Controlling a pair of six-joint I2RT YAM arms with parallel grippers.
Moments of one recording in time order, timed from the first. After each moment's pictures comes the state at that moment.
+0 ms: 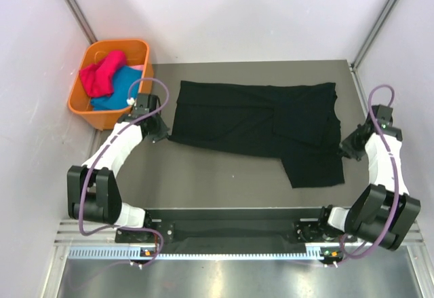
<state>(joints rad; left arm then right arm) -0.13 1.41 1.01 -0.60 -0.06 -0.67 -0.39 1.21 0.92 -0.87 -0.05 0.50</state>
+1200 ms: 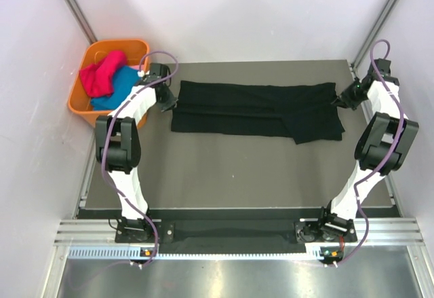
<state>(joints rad) -0.12 1.97 1.58 -0.59 -0.10 -0.68 -0.35 1.94 1.64 -0.74 -0.31 0.53</state>
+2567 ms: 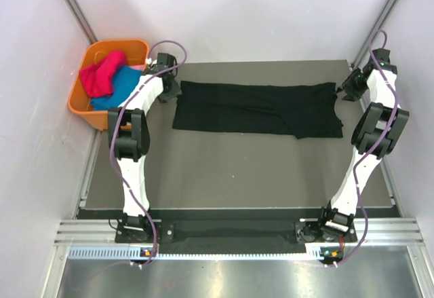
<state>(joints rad) -0.14 2.21 1.93 -0.70 -0.22 -0.54 -0.35 2.27 2.05 -0.84 -0.24 0.45</state>
